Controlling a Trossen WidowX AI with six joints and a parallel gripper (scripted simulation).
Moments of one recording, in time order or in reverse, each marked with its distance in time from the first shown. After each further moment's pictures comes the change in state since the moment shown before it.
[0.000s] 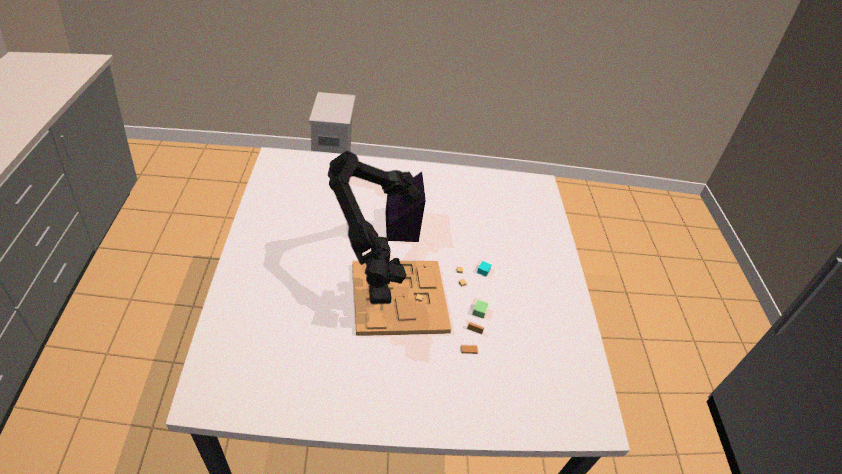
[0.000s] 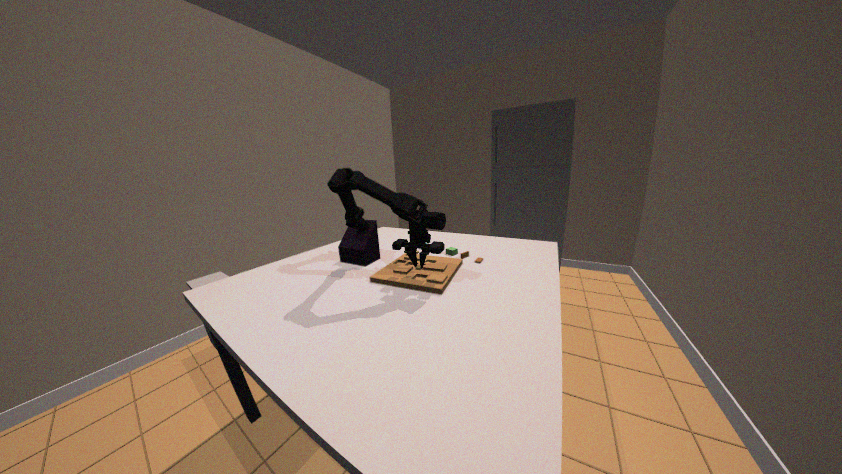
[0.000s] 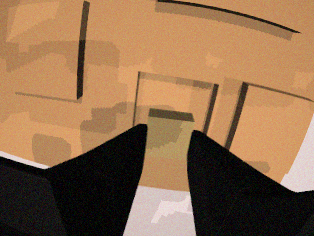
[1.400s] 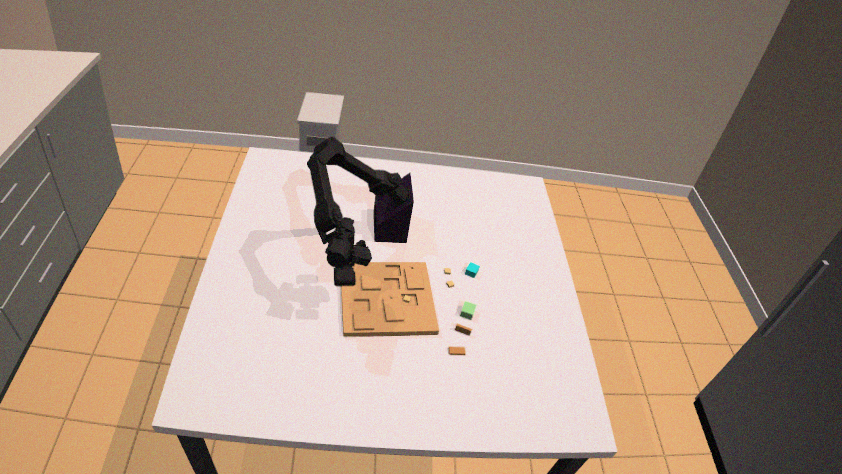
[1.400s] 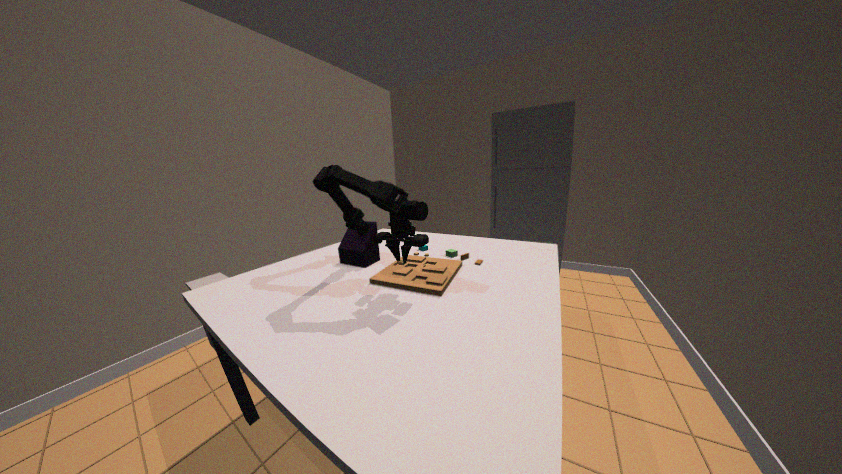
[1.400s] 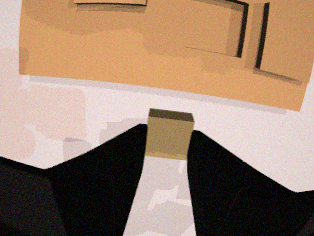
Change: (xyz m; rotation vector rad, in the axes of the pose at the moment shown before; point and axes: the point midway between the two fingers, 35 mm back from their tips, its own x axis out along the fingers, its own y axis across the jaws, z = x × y) arm -0.049 0.033 -0.067 0.015 -0.006 -0.005
